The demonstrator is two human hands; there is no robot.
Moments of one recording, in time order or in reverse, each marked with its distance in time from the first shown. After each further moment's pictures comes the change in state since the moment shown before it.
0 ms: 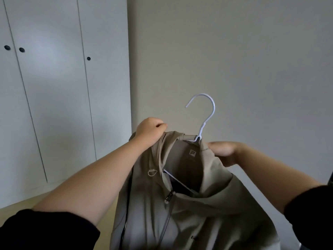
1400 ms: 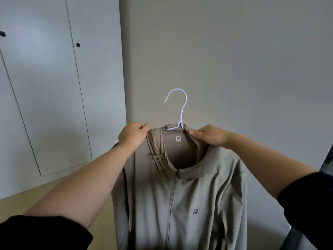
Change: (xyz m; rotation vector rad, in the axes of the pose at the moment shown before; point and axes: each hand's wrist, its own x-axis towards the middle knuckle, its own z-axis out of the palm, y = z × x) left_hand -0.017 -0.053 0.022 0.144 0.089 -0.393; right_hand 0.022 0.003 -0.004 -0.534 0.584 -0.111
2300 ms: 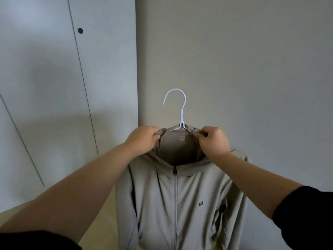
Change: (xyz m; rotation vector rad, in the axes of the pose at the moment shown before) left_hand 0.271 -0.082 0.002 0.199 -0.325 0.332; right_hand 0.287 -0.096 0.037 0.050 0.481 0.024
